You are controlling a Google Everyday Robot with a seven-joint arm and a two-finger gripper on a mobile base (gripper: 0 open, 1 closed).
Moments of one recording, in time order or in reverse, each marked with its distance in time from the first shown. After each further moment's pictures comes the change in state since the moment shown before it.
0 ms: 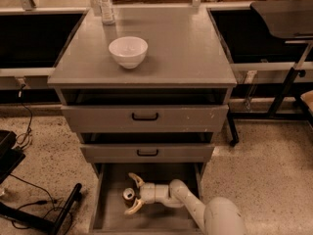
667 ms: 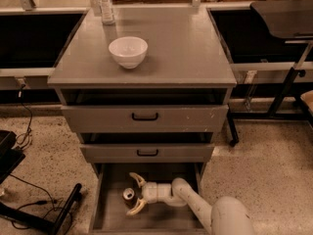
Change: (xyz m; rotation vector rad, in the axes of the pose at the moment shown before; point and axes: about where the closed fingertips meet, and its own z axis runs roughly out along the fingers) arm -0.017 0.009 -0.010 -0.027 -0.001 -0.030
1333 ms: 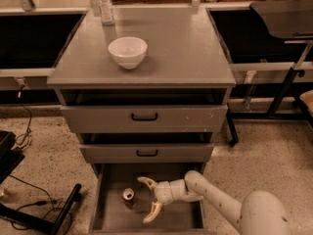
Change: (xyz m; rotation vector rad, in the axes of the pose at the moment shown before) arm -0.056 0.047 -0.065 -0.169 0.141 -0.004
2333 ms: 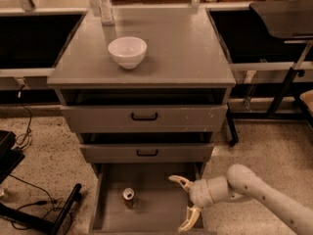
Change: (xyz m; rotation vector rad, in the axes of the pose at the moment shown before) arm -0.136 0.092 -0.144 0.046 0.290 0.021
